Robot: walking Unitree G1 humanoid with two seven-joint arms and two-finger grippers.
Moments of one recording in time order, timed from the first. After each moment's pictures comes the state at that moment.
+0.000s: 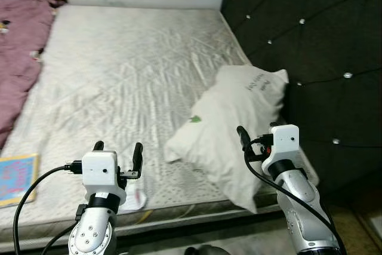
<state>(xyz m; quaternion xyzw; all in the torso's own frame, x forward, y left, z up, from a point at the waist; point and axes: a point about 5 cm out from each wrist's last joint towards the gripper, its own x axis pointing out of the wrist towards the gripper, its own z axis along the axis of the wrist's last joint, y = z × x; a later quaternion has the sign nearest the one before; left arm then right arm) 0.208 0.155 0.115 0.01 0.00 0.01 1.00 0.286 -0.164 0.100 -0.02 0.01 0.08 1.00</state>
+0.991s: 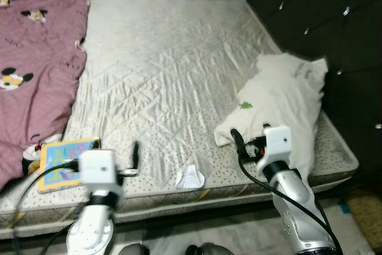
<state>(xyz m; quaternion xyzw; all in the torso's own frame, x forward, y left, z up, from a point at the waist) 0.215 0.148 0.122 0.02 -0.02 0.00 1.00 0.286 -0.157 0.096 -0.03 0.01 0.09 1.00</state>
